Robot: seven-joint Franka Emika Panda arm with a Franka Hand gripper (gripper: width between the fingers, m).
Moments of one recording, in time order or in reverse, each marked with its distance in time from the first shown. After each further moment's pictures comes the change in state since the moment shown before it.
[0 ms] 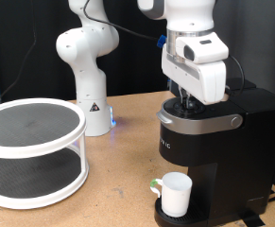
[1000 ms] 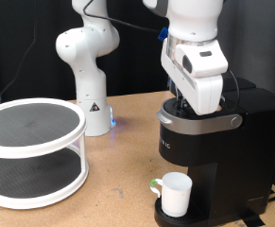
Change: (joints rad) arm -0.024 0.109 -0.021 0.157 0.074 -0.267 -0.023
